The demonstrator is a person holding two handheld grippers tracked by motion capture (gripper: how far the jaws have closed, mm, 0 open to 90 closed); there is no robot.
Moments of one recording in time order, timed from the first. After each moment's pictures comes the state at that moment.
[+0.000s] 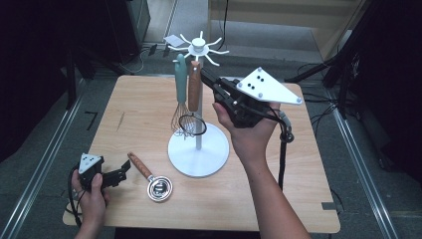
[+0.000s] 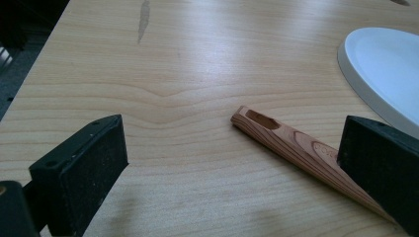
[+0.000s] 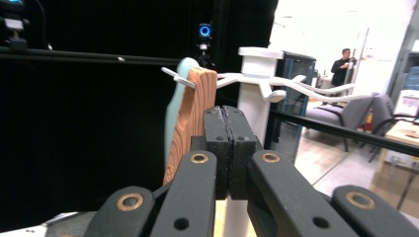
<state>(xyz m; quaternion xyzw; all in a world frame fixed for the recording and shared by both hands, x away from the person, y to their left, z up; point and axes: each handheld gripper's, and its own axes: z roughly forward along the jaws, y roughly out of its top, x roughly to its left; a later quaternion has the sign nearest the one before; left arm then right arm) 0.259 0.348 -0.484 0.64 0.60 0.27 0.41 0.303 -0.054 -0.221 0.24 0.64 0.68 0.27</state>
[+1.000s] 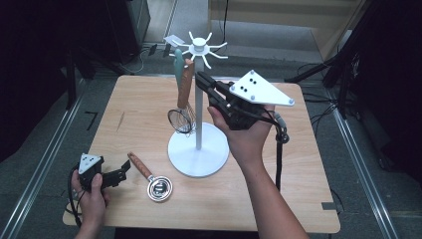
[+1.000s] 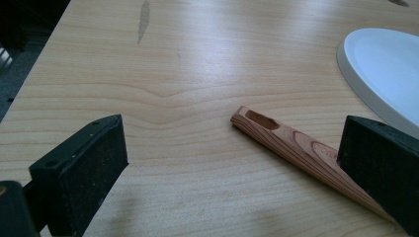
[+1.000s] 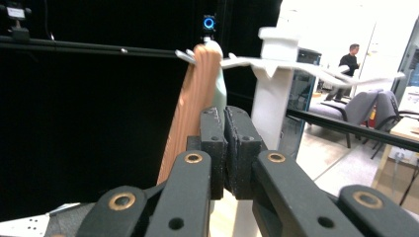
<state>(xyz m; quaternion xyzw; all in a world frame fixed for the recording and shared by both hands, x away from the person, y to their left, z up) 0.259 0.348 -0.484 0.64 0.59 0.27 0.41 0.304 -0.049 -0.229 0.24 0.65 0.67 0.28</state>
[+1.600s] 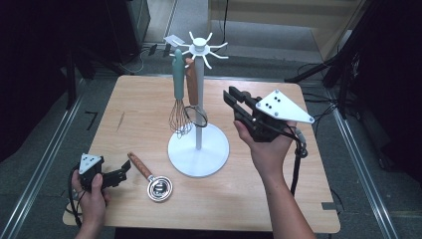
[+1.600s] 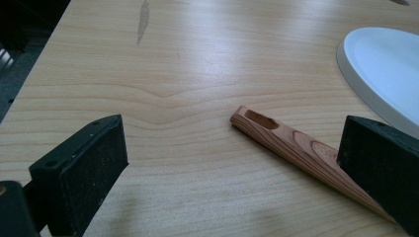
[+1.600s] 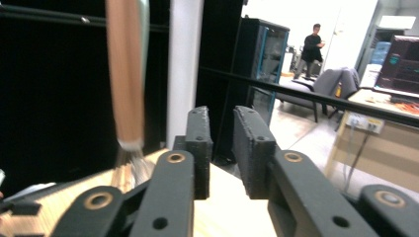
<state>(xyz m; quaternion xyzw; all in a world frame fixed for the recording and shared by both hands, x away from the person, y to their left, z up) 0.258 0.347 -0.484 0.64 0.59 0.28 0.41 0.304 -0.100 -0.274 0.28 0.66 0.62 0.31</state>
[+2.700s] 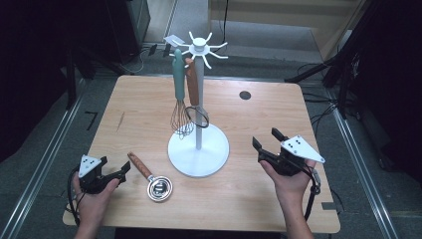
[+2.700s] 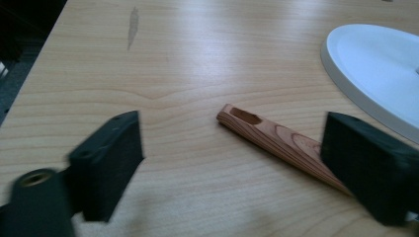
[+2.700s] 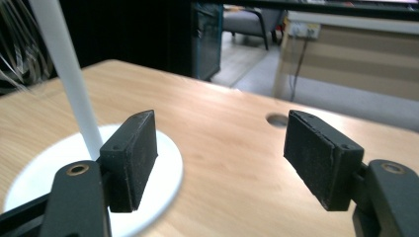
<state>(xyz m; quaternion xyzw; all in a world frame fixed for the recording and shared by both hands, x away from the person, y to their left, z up) 0.246 0.340 -0.478 0.65 0.57 0.27 0.41 0.288 -0.179 -0.407 0.42 0.67 0.53 0.31</state>
